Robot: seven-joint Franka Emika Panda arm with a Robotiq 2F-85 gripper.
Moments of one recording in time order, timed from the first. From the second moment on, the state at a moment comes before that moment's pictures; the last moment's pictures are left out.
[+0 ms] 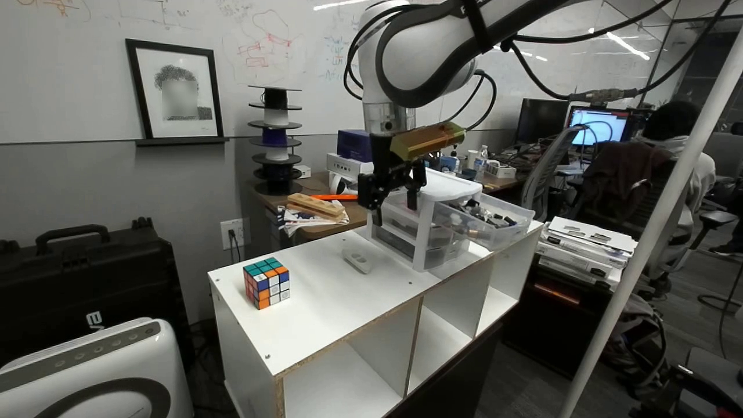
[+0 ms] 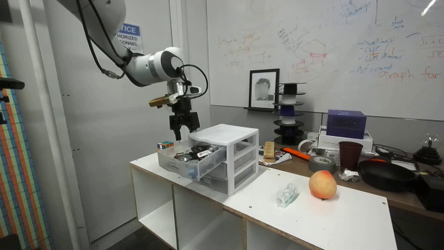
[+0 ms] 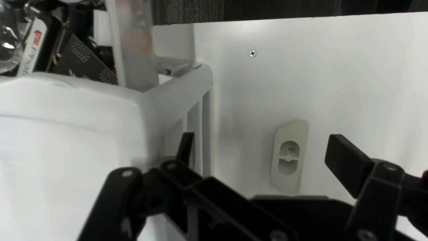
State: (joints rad) arm 0.21 0.58 0.07 -1.54 -0.24 2.03 0.37
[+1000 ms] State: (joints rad) arm 0.21 0.86 0.06 -1.27 -0.06 2.03 0.37
